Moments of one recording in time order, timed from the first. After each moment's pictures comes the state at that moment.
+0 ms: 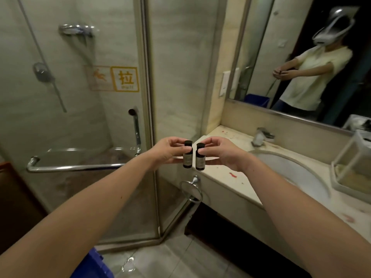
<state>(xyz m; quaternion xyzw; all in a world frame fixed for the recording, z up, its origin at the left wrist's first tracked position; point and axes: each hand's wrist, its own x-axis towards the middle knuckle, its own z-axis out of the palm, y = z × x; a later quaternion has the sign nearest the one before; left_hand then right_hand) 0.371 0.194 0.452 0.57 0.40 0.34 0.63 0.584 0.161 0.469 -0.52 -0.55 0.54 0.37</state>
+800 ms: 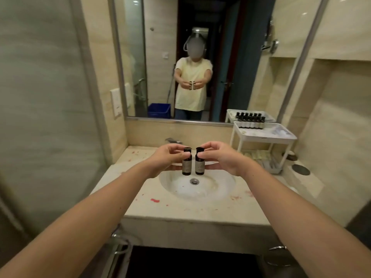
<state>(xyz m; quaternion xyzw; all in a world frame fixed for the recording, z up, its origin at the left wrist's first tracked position) 0.652 0.257 0.476 0.71 0.19 0.16 0.66 0.812 0.109 0.501 -0.65 -0.39 0.39 0.53</state>
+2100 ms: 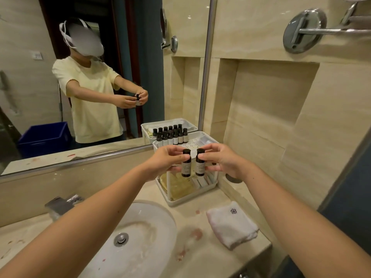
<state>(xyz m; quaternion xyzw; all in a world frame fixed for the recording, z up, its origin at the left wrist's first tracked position) 1.044 0.280 0.488 0.75 0.00 0.01 0.67 1.115 0.071 0.505 -0.71 -0.19 0.24 0.63</state>
